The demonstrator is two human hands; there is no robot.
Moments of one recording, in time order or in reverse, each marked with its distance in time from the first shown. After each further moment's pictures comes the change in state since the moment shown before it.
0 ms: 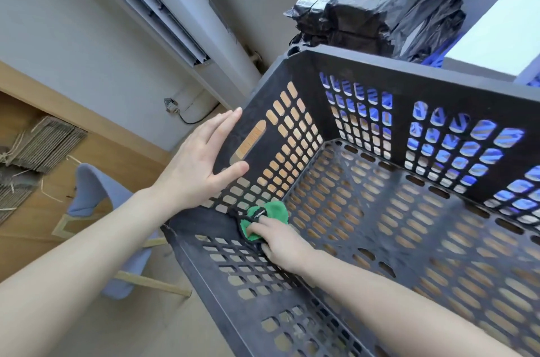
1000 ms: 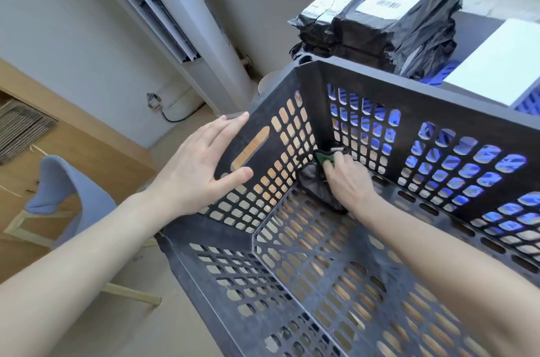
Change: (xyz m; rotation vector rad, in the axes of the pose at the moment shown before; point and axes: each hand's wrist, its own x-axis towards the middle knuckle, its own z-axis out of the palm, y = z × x) left_hand -0.001 0.000 0.000 -0.004 0.014 0.003; right_hand 0.011 0.103 -0.124 -0.961 0.287 0.227
